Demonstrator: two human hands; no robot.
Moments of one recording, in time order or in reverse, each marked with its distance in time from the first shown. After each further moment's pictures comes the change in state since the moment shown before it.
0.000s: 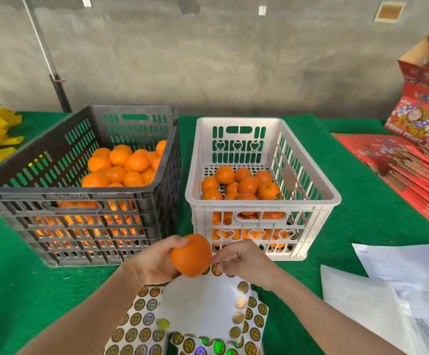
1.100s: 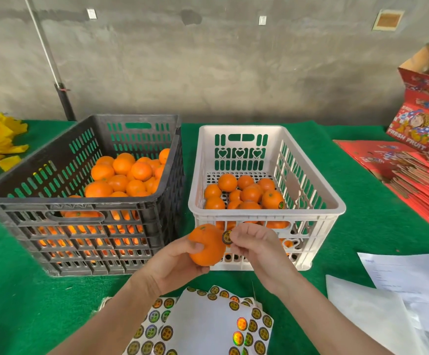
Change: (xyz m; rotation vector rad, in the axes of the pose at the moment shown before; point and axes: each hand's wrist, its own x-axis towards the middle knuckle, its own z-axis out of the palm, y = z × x) left_hand -0.004 0.015 0.033 -0.204 -0.017 0.158; right_hand -0.013 -0.061 -0.005 0.496 0.279 -0.050
